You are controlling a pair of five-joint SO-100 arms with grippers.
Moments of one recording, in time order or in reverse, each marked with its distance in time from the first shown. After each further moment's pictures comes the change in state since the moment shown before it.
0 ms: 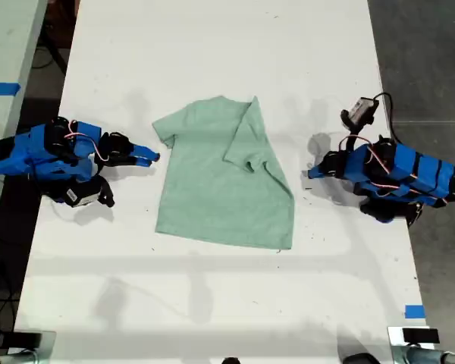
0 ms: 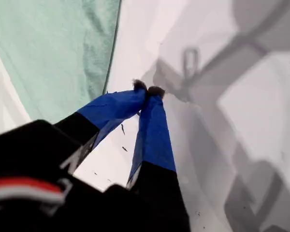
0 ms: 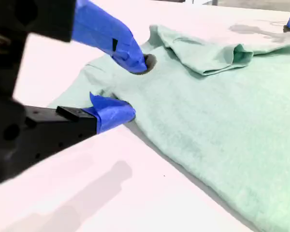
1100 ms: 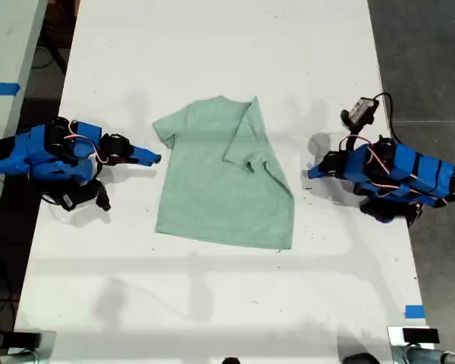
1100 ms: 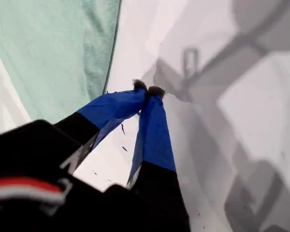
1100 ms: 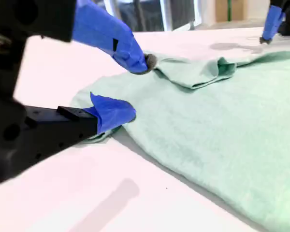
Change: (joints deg) arm 0 0.4 0.0 -1.6 -2.2 6.2; arm 1 0.0 0.0 0.2 0.0 0.0
